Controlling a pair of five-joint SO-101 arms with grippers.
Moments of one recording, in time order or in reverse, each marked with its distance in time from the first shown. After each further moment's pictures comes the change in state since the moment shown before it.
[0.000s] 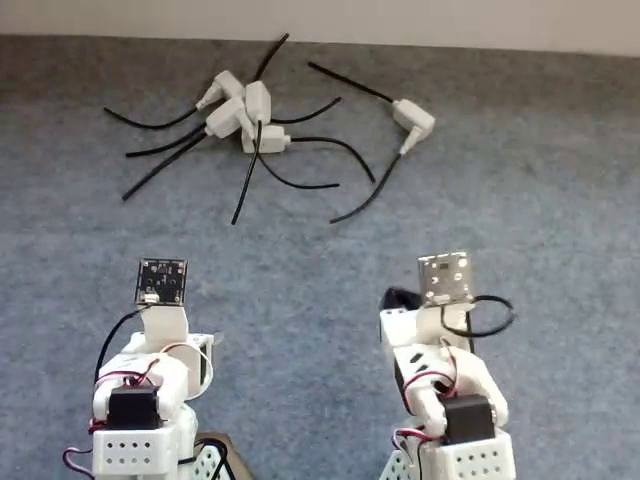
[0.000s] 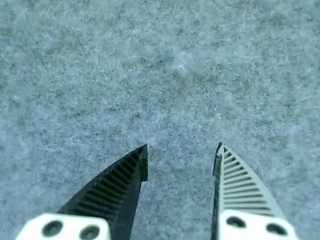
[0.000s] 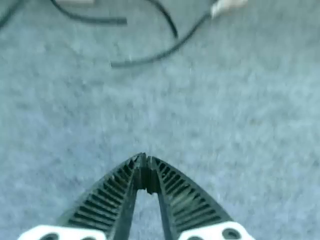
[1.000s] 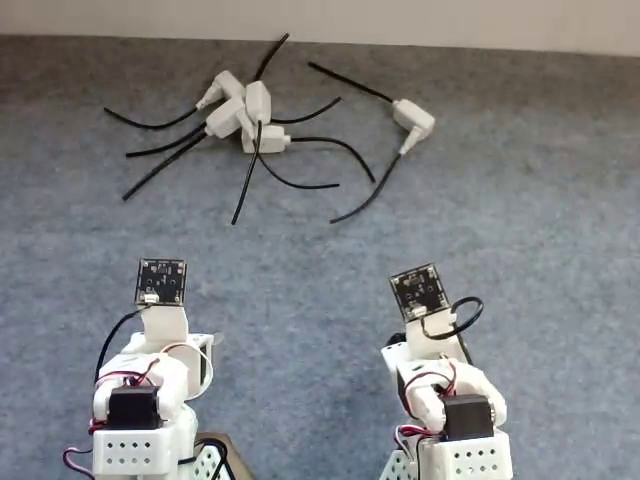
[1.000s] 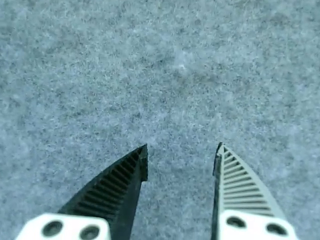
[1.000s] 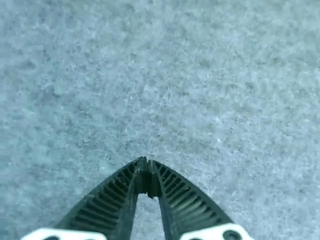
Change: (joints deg) left arm 0.0 0.0 0.4 0.0 0.2; right arm 3.5 -0.4 2.2 13.7 14.5
